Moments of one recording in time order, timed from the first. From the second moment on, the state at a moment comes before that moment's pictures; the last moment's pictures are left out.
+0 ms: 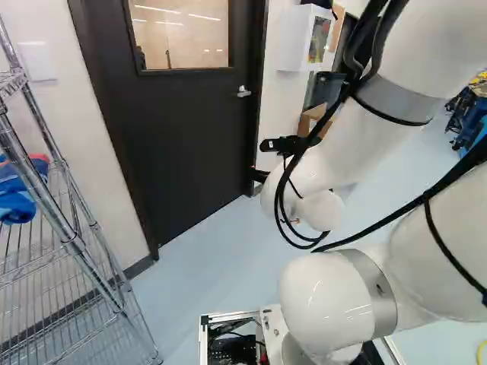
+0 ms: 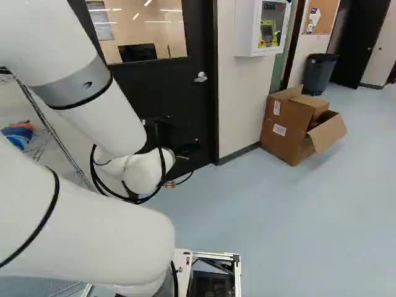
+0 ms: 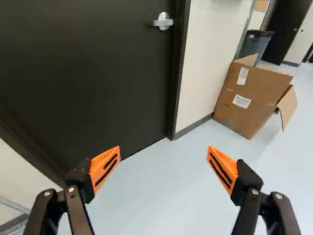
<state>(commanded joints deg) 0.0 17.5 -3.8 0.0 50.0 0.0</state>
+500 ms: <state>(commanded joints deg) 0.0 17.5 -3.8 0.0 50.0 0.0</state>
